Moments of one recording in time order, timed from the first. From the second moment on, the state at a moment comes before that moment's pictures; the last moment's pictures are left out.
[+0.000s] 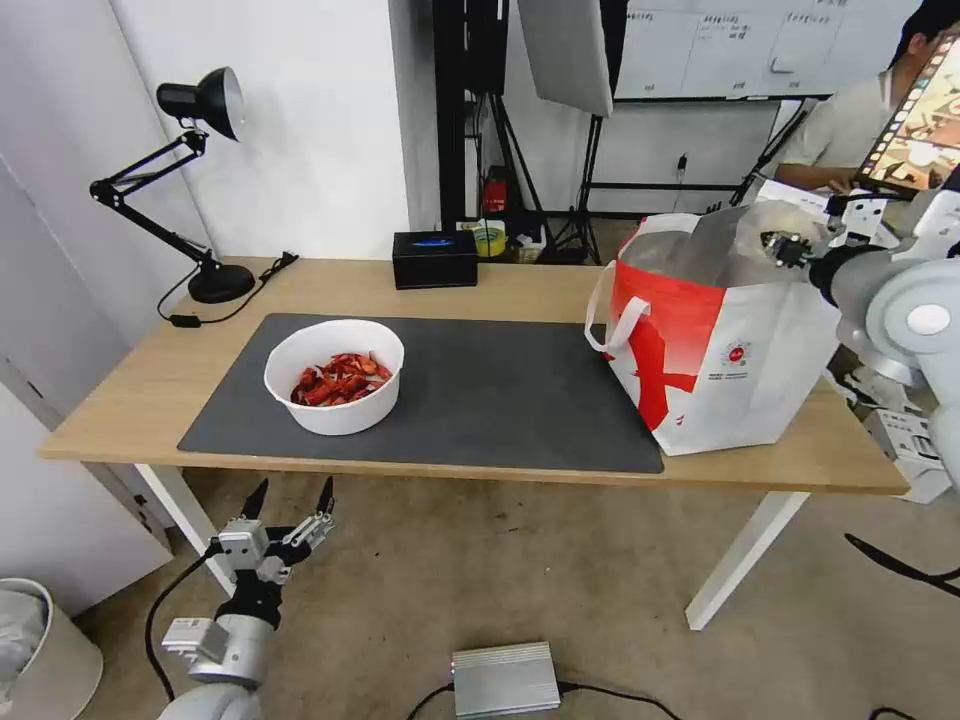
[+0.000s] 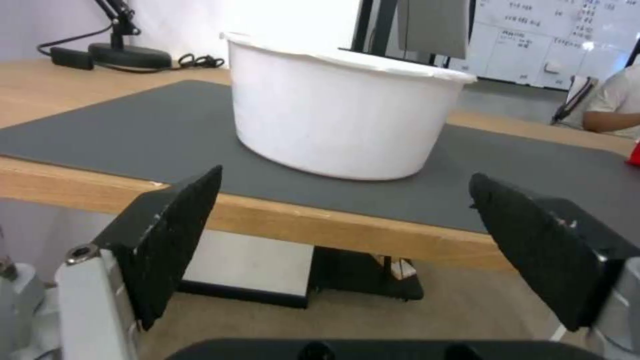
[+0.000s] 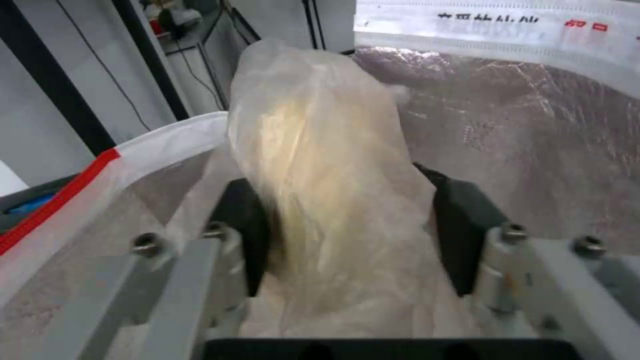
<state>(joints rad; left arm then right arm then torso) 1.66 -1.42 -0.68 -2.02 -0.37 -0.16 0.13 -0.55 0.72 0.38 1.85 1.39 -0.65 0.73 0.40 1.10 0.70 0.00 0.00</state>
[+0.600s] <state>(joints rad) 1.67 -1.43 -0.68 -2.04 -0.37 -0.16 0.13 -0.59 0.73 0.39 1.90 1.33 -0.47 0.67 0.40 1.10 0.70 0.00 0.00</state>
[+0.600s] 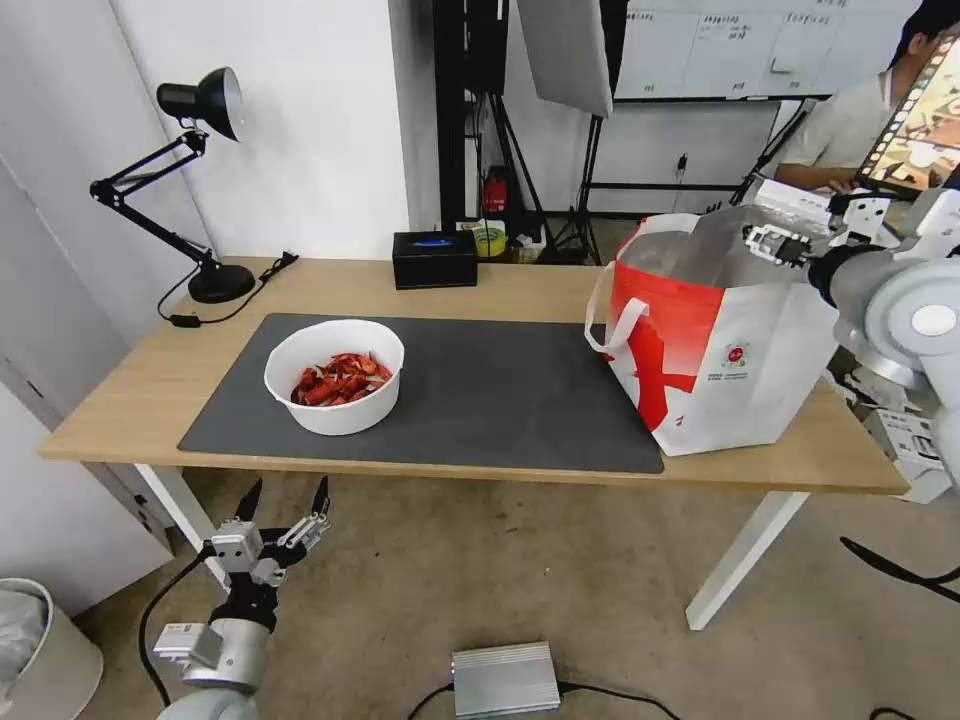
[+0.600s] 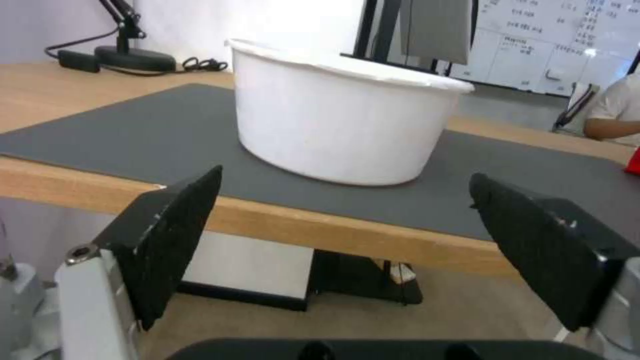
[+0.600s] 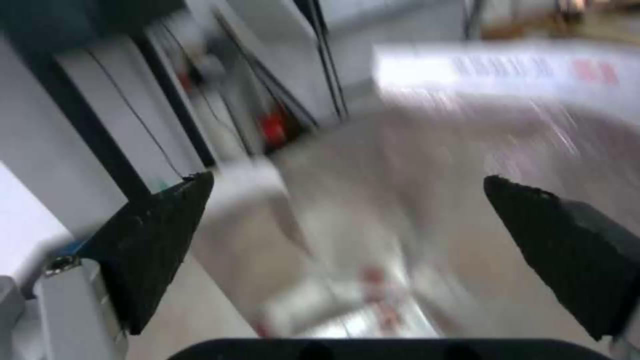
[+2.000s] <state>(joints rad) 1.65 -1.42 -0.67 -2.05 -0.38 -0.16 0.13 -1.48 1.21 0.45 2.10 0.26 0.12 0.21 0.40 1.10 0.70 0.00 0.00</state>
